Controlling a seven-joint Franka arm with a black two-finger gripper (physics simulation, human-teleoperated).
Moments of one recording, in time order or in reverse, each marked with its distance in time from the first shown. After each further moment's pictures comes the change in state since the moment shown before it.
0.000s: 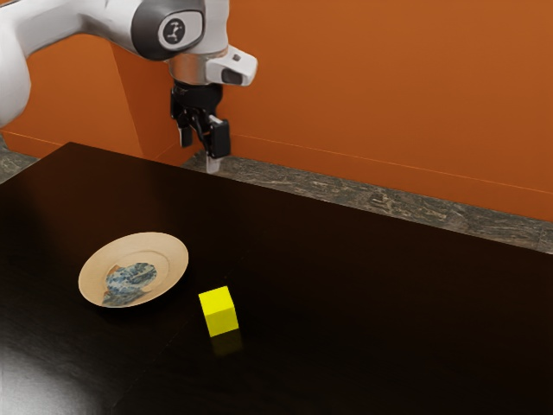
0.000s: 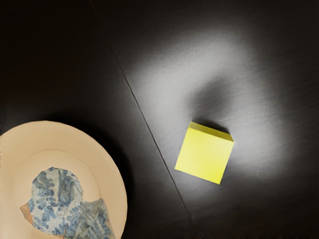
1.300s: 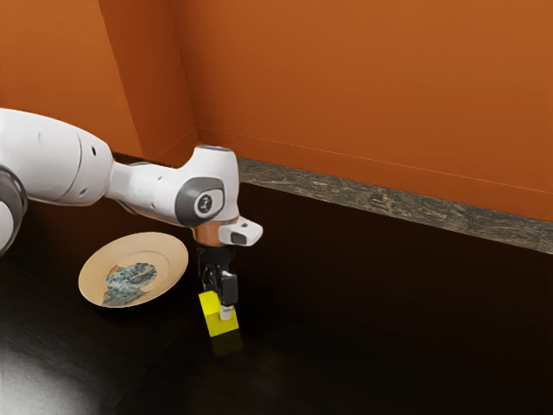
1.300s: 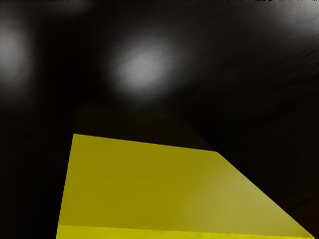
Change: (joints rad) arm 0.231 0.268 -0.133 -0.471 -0.219 0.496 0.252
